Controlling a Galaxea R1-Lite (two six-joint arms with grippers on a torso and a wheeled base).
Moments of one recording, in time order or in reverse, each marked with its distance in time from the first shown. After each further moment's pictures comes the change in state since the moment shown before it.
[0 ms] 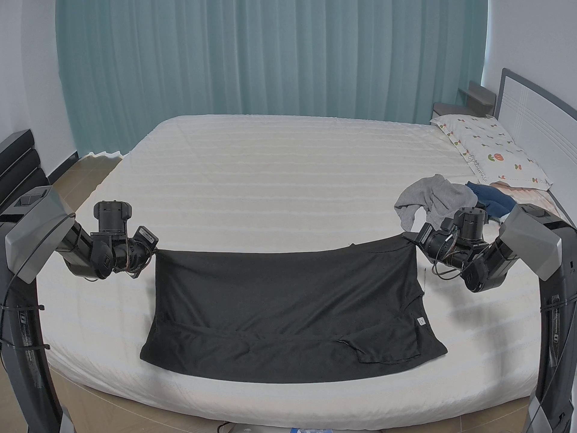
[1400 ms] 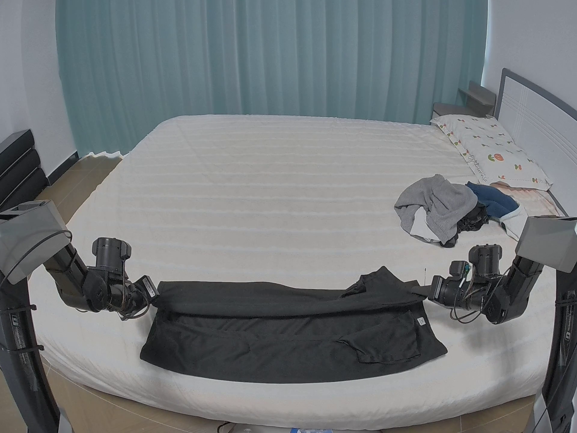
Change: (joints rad) left arm -0.013 -0.076 0.354 0.005 0.018 0.333; right arm -0.040 -0.125 0.479 -0.012 0.134 -0.346
